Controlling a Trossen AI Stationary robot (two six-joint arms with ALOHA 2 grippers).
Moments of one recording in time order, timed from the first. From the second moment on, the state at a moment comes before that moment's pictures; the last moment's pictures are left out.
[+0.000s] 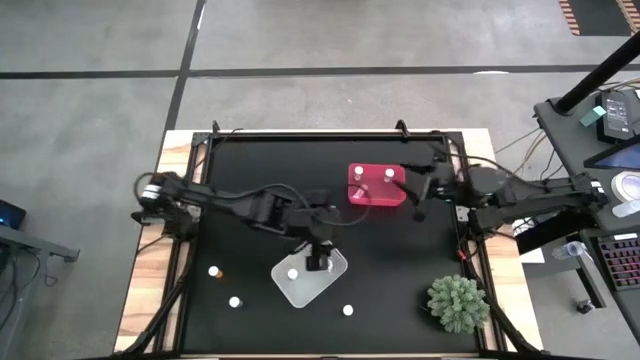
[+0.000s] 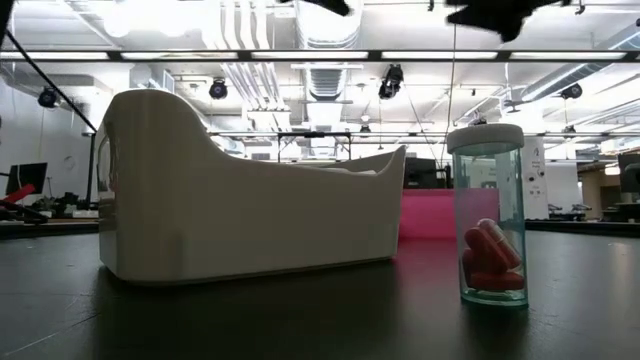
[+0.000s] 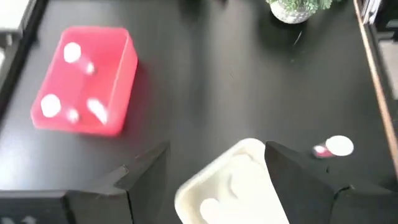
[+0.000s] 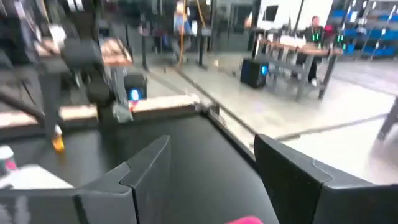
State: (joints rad) left arm -0.23 1.76 1.80 -0.88 -0.24 -0.18; right arm 0.07 0.76 0.64 0.00 0.44 -0.04
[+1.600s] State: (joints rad) left arm -0.81 1.57 1.22 -1.06 0.01 -1.14; right arm 0.07 0.79 0.68 -0.09 0.44 -0.08
